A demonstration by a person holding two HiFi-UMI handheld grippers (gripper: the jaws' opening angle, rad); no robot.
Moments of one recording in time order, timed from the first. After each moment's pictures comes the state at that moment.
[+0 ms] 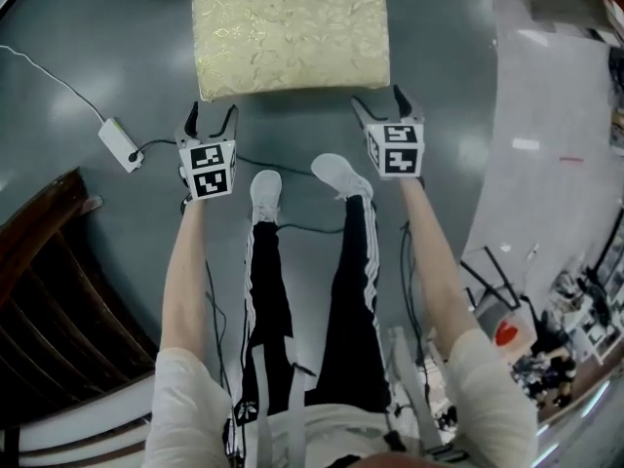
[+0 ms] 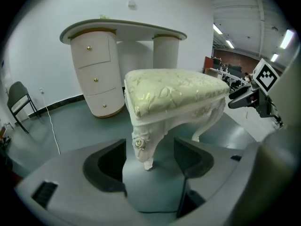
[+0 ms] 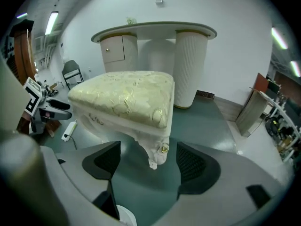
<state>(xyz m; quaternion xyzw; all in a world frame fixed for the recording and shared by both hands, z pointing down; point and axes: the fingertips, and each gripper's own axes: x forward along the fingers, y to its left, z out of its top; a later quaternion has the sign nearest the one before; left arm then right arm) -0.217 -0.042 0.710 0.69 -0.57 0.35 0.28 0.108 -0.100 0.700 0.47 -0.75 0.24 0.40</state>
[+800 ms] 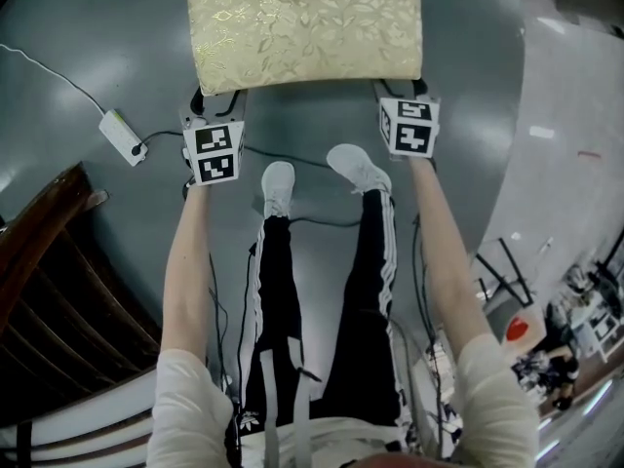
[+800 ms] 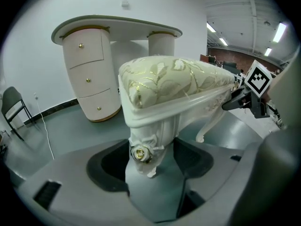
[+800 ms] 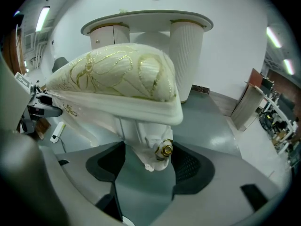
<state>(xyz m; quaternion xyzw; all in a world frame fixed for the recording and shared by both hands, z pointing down) -0.220 -0.074 0.751 0.71 -0.55 0.36 0.25 0.110 -0.123 0.768 0.50 -0.72 0.25 0.42</state>
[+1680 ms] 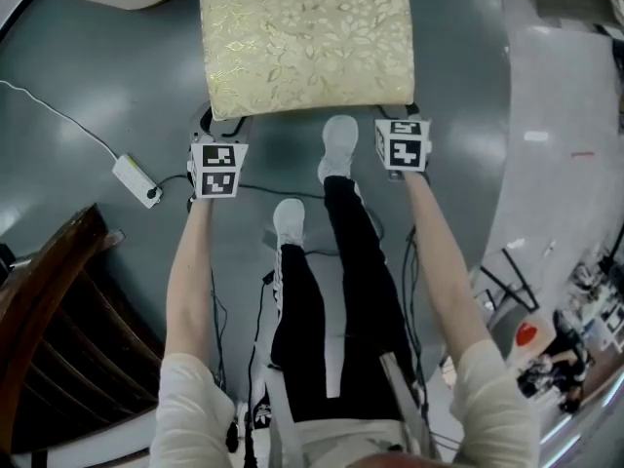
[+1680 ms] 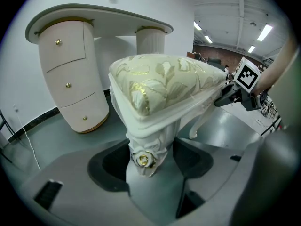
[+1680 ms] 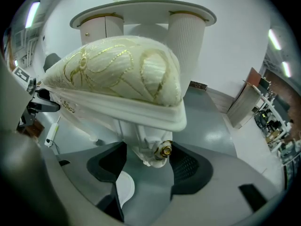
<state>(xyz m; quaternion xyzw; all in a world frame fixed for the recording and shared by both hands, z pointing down) -0.220 -0.083 0.760 0.76 -0.48 0.37 0.24 0.103 -0.114 0.769 0.50 -0.69 0.27 0.44</state>
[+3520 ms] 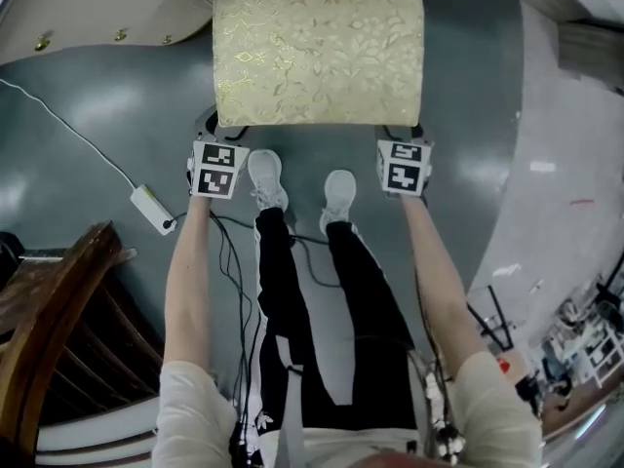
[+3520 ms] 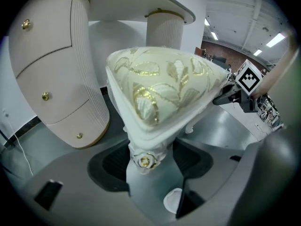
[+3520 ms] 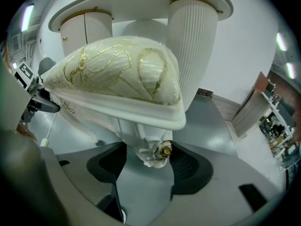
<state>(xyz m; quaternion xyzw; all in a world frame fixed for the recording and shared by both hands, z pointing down) -0.215 -0.085 0.768 0.75 -0.47 0.38 0.27 0.109 -0.126 0.769 0.51 -0.70 0.25 0.44</state>
